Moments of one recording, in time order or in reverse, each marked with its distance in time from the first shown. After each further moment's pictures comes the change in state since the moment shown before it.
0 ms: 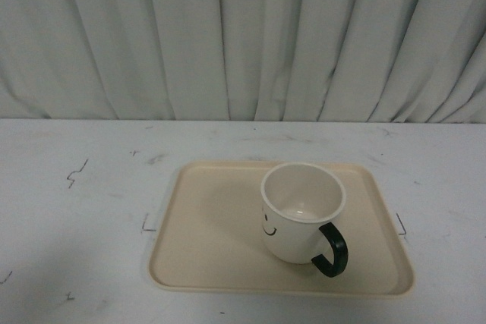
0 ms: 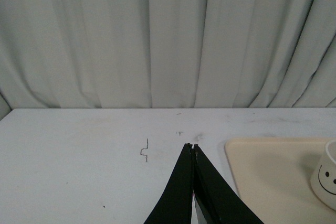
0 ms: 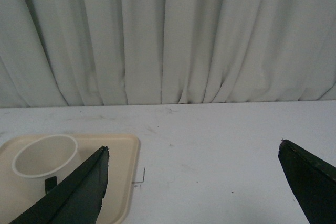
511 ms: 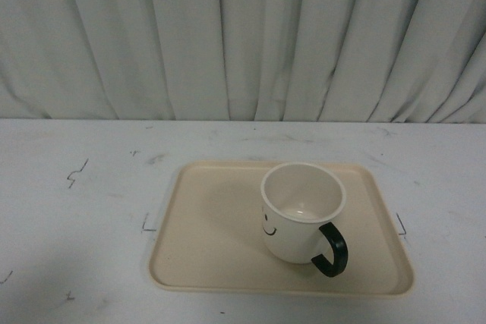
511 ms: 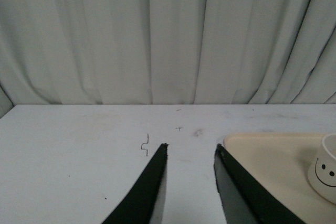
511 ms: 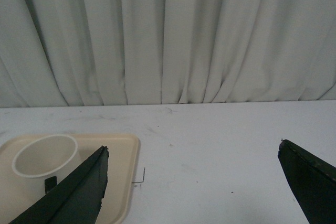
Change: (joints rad) left arm 0.000 -0.174 0.000 -0.183 0.000 0.000; right arm 0.000 0.000 0.000 0.000 0.000 0.000
